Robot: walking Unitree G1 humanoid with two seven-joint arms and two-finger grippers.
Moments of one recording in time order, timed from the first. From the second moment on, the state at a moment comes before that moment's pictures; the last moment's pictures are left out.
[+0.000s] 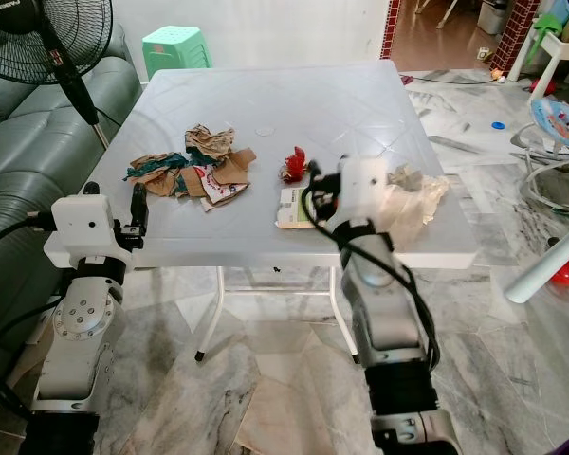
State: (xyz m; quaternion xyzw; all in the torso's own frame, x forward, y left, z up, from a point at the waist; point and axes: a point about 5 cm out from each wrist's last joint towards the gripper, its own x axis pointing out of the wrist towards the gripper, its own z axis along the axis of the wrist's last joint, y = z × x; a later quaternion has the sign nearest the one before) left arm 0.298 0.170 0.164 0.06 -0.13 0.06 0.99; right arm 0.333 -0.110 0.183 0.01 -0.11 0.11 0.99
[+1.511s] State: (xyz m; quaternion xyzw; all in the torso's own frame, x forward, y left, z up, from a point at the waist) left arm 0.298 0.170 0.154 0.04 -0.10 0.02 0.99; right arm 0.324 -0.098 0.172 0.00 -0.09 0.17 0.98
